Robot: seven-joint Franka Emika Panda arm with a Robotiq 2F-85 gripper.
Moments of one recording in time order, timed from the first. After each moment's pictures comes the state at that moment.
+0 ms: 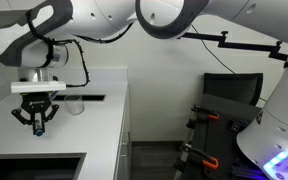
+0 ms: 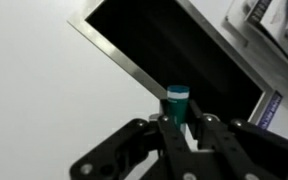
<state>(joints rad) 0.09 1.28 0.19 -0.83 0.29 1.92 0.40</state>
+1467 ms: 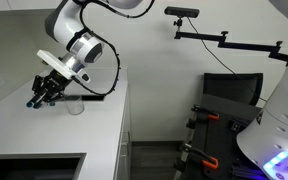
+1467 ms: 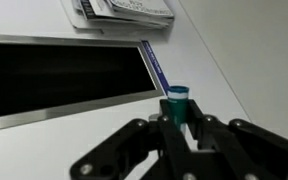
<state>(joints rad) -0.13 0.91 0.27 -1.52 1.21 2.39 0.32</state>
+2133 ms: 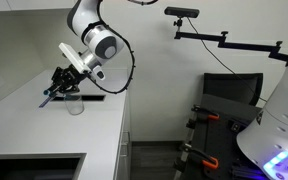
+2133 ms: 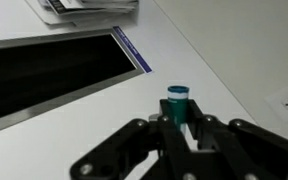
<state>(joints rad) -0.10 0.74 0.14 -1.75 1.60 2.42 0.16</state>
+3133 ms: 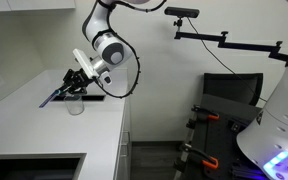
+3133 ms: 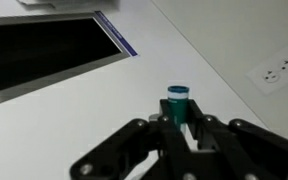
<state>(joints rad) -0.07 0.79 0.03 -1.75 1.80 2.34 0.02</state>
